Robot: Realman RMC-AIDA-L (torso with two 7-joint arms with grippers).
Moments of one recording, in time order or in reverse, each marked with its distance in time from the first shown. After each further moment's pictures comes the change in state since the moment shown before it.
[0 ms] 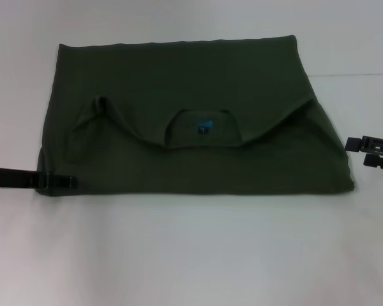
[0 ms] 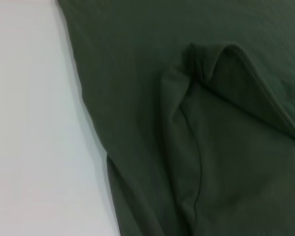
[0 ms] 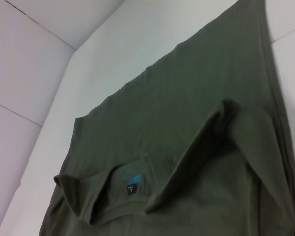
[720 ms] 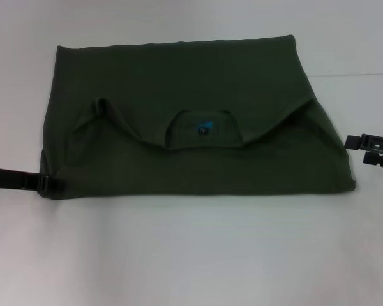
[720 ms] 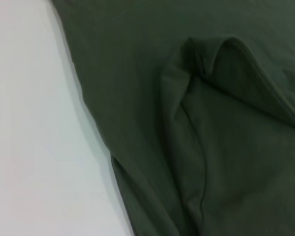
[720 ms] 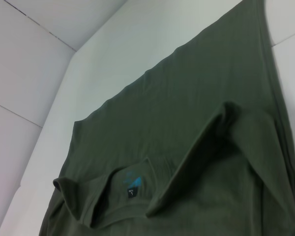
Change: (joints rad) left arm -0.006 -0.002 0.016 0.022 0.040 0.017 -0.003; right arm 0.005 0.000 0.000 0.000 0.000 0.005 0.000
